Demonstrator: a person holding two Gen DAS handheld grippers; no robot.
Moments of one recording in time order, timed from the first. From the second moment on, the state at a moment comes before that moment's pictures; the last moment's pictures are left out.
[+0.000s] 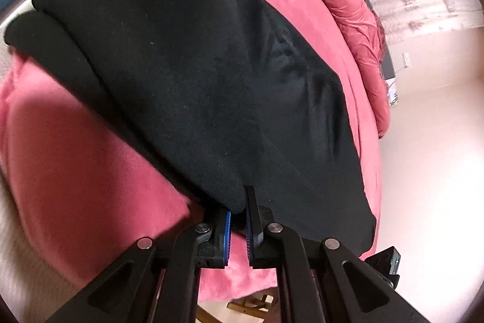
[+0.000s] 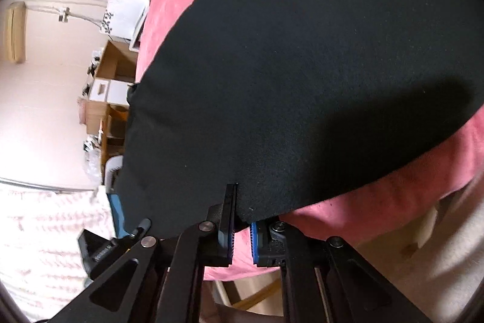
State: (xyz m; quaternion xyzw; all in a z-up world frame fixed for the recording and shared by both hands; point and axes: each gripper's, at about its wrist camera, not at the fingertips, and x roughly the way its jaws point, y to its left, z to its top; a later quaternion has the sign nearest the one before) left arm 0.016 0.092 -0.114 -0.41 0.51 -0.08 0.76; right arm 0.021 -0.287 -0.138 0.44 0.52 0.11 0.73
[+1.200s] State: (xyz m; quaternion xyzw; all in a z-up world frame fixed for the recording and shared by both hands) left arm 0.012 0.188 -0.076 -0.46 0.44 0.05 0.77; right arm -0.004 -0.290 -0.115 0.40 0.53 0.09 0.75
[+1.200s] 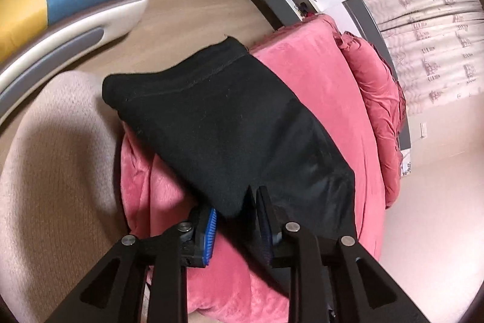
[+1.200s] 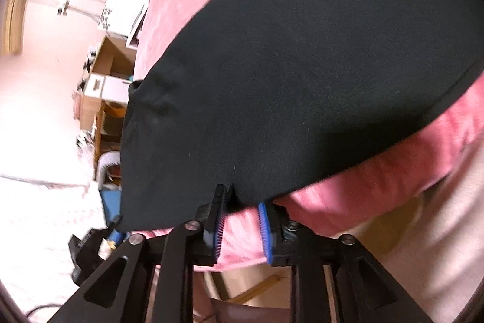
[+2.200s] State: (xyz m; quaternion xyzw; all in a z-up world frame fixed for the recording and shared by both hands) left arm 0.022 0.153 -0.028 -0.33 0.35 0.07 0.87; right arm 0.203 -0.177 -0.039 0.25 0.49 0.25 0.79
